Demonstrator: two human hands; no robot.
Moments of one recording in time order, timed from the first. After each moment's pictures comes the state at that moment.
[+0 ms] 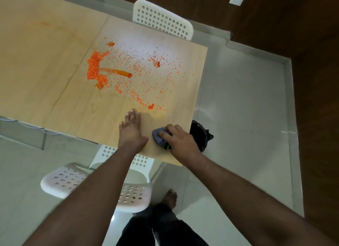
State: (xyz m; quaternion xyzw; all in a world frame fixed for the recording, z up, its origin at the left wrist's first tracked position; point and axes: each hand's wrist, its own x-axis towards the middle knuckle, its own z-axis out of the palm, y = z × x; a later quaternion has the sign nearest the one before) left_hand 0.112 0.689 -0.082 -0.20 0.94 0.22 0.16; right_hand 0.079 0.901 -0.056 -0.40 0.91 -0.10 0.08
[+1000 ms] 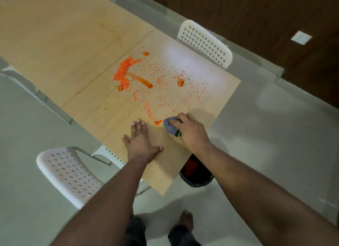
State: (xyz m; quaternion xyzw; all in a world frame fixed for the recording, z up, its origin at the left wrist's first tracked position) left_hand 0.075 0.759 -0.071 -0.43 0.87 0.22 0.13; right_hand -0.084 0.888 -0.053 -0.51 0.85 -0.07 0.10
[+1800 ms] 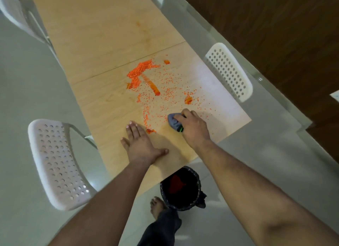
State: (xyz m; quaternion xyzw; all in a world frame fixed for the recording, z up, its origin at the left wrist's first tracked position) left_hand -0.004 0.807 -0.065 -0.61 0.75 0.24 0.12; right_hand -0.199 0.851 -0.043 -0.61 0.79 -0.02 0.10
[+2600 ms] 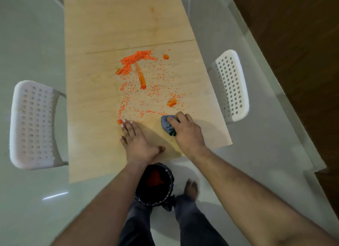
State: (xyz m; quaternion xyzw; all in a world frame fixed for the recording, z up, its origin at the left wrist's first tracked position) left_hand -0.136 0.872 -0.060 -0.74 0.60 0.30 0.02; right_hand -0.315 0.869 -0.039 -0.73 0.67 0.01 0.14
